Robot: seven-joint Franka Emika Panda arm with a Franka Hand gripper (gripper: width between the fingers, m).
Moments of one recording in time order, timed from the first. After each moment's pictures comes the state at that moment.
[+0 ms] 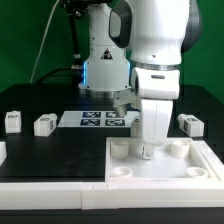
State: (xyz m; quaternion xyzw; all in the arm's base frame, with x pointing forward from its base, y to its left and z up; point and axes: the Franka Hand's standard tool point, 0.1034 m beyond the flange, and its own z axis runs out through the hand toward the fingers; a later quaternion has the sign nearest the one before) arm 0.491 0.063 0.010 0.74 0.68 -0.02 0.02
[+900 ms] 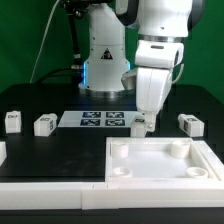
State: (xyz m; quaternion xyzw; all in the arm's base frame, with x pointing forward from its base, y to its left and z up) arm 0.466 0.079 0.048 0.84 0.55 0.00 0.03
